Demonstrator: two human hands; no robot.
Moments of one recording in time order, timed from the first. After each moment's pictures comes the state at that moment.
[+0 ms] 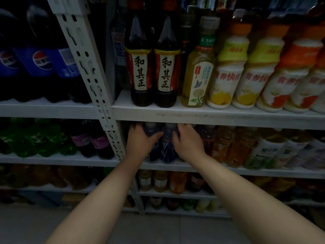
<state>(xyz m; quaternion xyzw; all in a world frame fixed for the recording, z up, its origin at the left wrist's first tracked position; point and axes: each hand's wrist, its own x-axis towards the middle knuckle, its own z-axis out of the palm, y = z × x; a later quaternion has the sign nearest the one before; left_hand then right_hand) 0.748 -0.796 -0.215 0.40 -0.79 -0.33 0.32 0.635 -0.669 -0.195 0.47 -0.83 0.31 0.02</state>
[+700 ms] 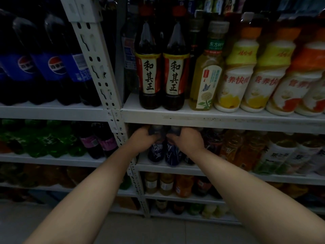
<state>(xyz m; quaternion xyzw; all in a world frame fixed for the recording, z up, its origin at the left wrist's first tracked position) 0.759 -0.832 -0.201 0.29 -0.81 -0.48 0.17 0.631 -0.702 -0.195 0.40 -0.84 0.35 -0.08</state>
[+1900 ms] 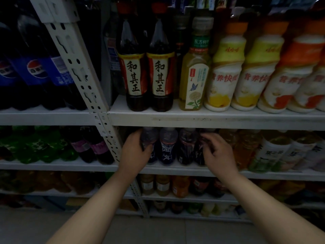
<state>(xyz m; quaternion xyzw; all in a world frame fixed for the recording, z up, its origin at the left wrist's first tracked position) 0.774 -0.783 -0.213 0.30 -0.84 -0.29 0.34 0.591 -0.594 -0.213 0.44 -0.78 0.44 0.04</state>
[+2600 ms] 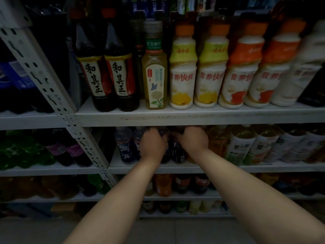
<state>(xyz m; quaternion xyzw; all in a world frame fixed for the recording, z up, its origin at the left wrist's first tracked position) 0.648 -0.693 -0.197 0.42 -0.82 -0.27 0.26 0.547 -0.608 -0.192 0.33 -0.90 0.28 -0.01</state>
